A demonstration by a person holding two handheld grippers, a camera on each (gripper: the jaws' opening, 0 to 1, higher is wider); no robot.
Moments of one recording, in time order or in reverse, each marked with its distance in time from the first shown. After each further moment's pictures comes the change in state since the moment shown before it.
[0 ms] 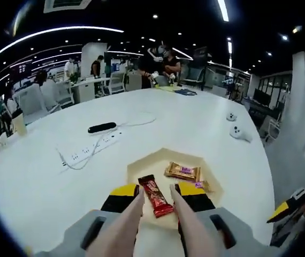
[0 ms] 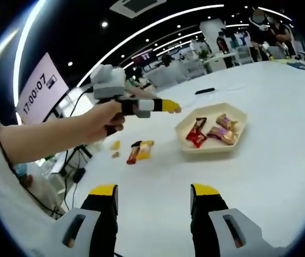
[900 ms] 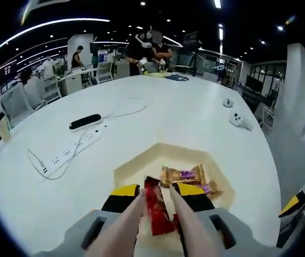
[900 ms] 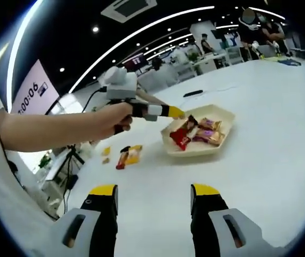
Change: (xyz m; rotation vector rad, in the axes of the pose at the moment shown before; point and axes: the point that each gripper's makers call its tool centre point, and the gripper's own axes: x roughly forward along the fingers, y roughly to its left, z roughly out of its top) left arm 0.064 -0.006 -0.002 0.008 0.099 -0.079; right arm -0.004 -0.027 0.006 0.041 -0.032 -0.060
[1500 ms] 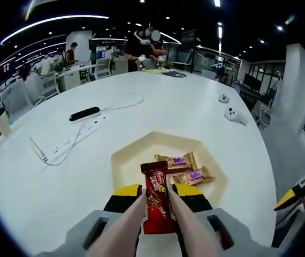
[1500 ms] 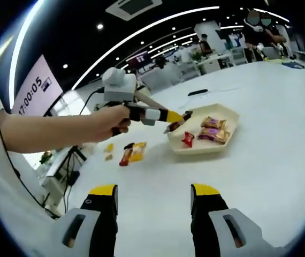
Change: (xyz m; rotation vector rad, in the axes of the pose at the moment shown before) left arm -0.011 -0.007 -0.020 0.027 0.032 -0.012; right arm 0.001 0.006 -0.005 -0.020 0.012 0.007
